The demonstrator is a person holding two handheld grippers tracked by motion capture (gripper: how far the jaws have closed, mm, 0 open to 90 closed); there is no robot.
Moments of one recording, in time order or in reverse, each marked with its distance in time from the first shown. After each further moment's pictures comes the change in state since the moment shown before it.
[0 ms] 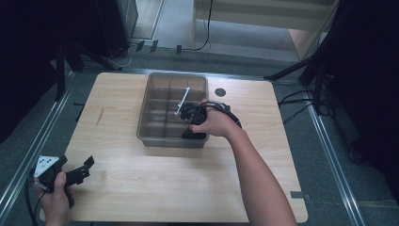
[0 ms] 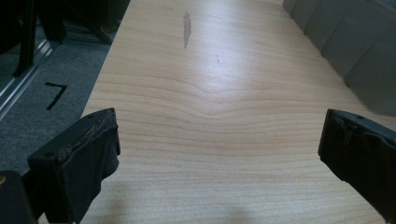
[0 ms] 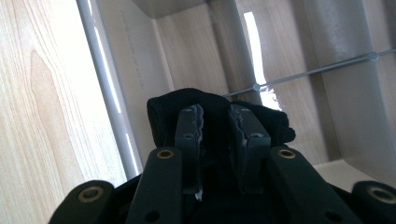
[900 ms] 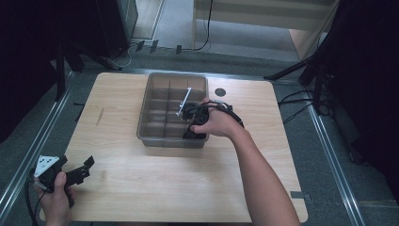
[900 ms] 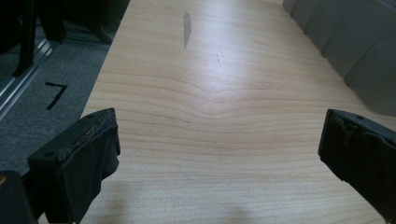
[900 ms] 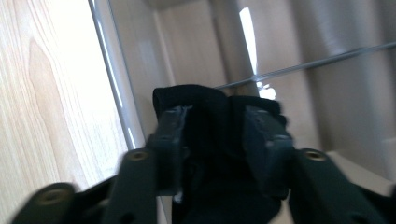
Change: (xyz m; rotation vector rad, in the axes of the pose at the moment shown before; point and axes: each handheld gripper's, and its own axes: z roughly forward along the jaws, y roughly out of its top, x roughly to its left) left arm 0.000 0.000 0.000 0.002 0.001 0.001; right arm 0.004 -0.006 -0.013 -0.020 -0.024 -0.015
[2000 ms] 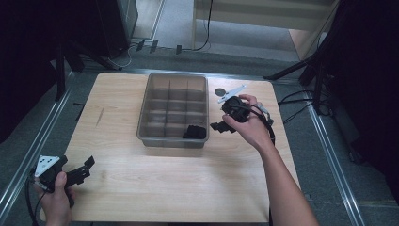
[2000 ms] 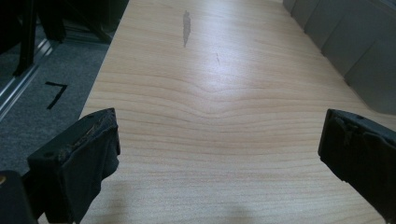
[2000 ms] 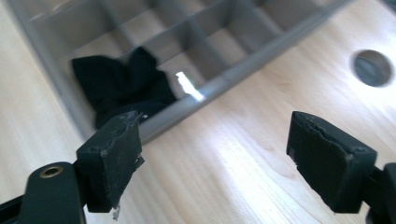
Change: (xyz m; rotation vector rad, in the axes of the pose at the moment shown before) left arm -0.001 0.000 0.000 0.001 -0.001 0.000; right arm -0.012 -0.103 -0.051 -0.362 -0.252 0.322
